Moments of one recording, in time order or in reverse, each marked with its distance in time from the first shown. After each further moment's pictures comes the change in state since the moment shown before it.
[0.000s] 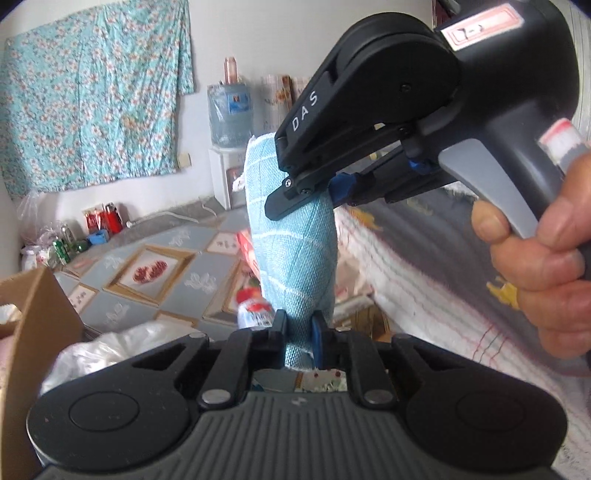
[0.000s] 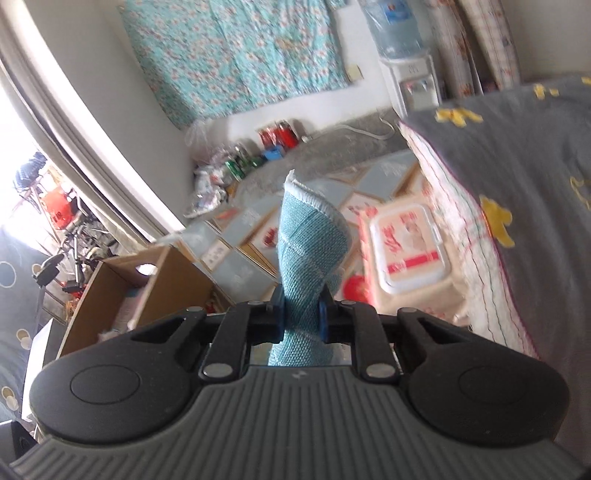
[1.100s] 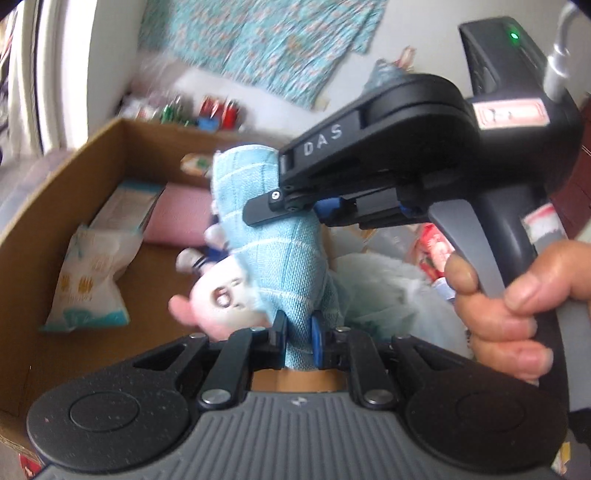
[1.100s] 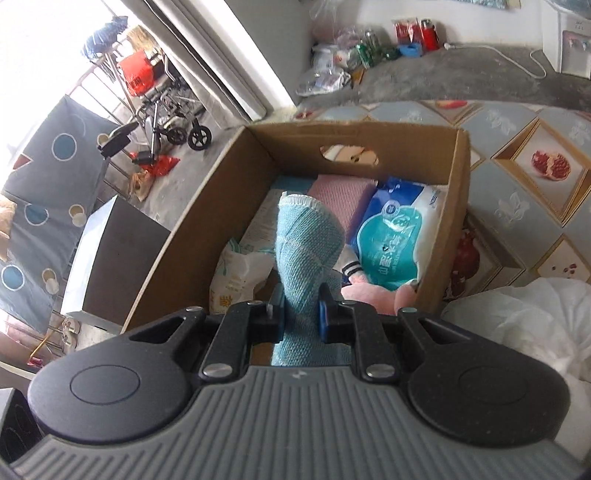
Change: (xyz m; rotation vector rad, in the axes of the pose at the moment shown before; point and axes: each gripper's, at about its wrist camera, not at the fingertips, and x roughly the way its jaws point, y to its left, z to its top) left arm -0.107 0.275 -0.081 -0.556 0.174 0.082; right arm 0.161 0.323 -0.054 -0.204 0.423 0.207
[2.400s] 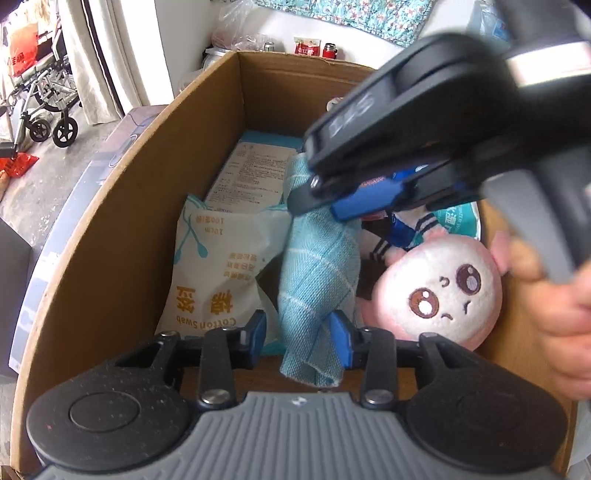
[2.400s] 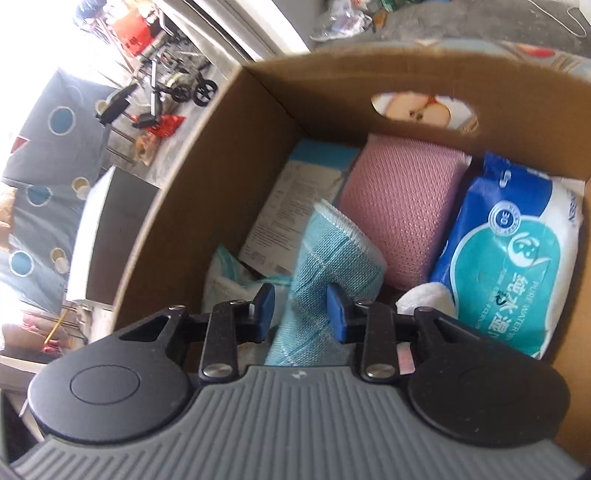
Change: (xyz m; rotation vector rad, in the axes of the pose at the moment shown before) left arm 0.048 0.074 0.028 0.007 0.194 0.340; right arm 0.148 0.002 0.050 0.031 0.180 0.048
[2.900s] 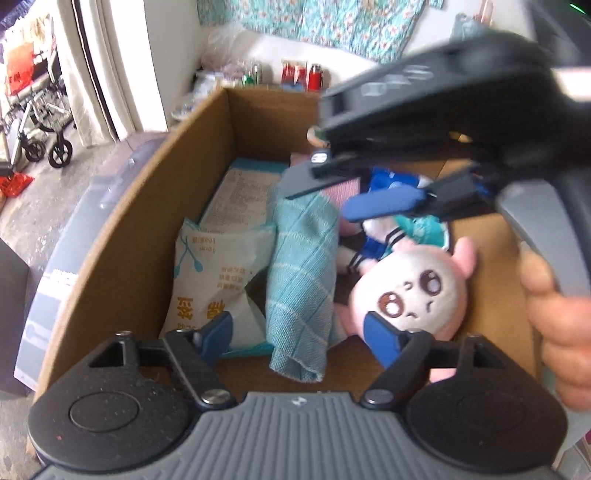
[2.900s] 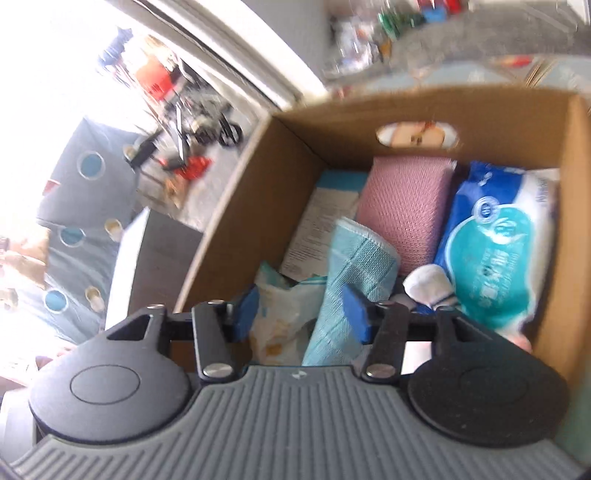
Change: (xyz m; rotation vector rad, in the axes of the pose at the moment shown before) left arm -0.035 -0.008 -0.007 0.027 -0.098 -0.018; right arm -0.069 -0.006 -0.040 0.046 -0.183 0.134
